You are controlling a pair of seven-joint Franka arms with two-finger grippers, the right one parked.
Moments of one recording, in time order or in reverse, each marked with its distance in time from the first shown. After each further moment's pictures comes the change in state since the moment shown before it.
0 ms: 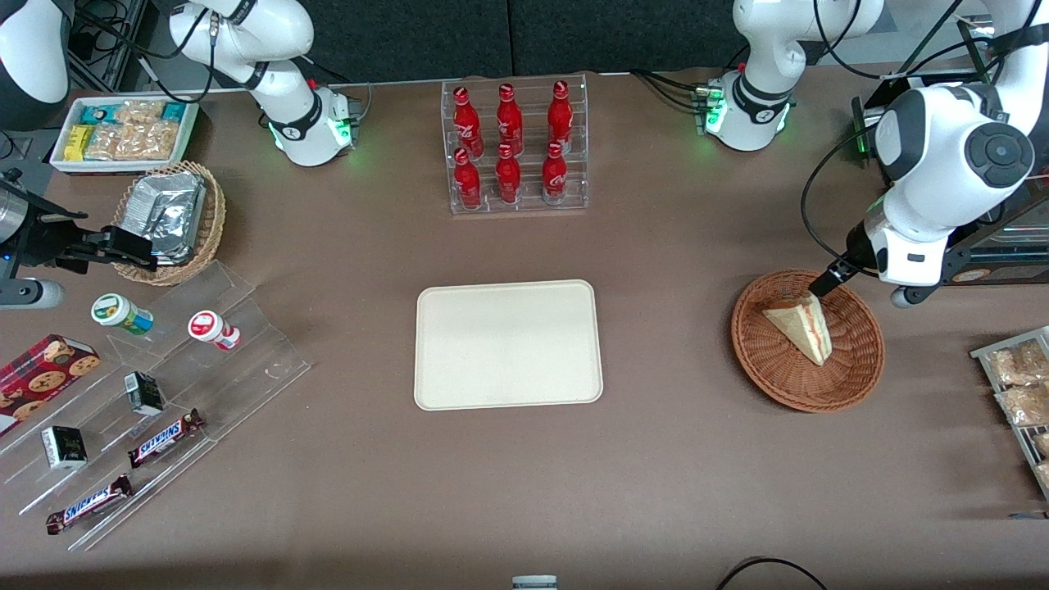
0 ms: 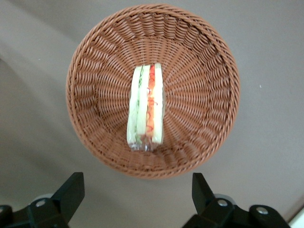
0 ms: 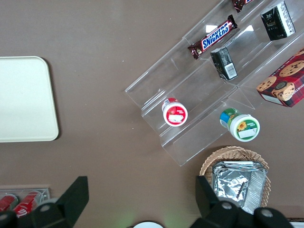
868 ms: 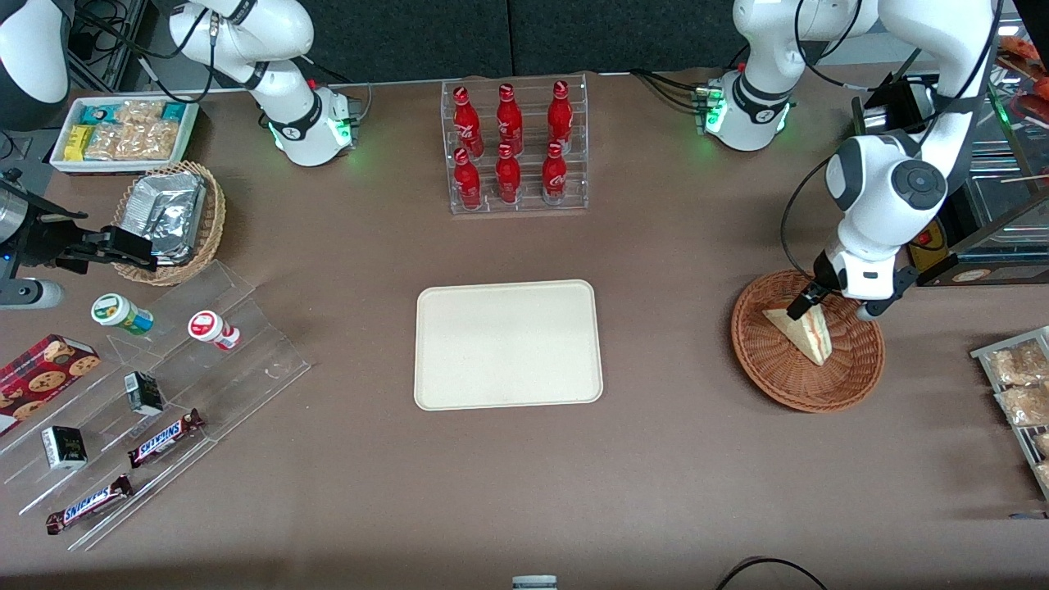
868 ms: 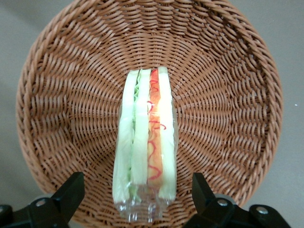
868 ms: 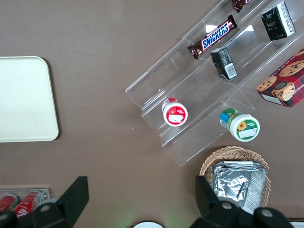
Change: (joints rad) arm 0.012 0.167 0.002 -0.185 0.000 0.462 -0.012
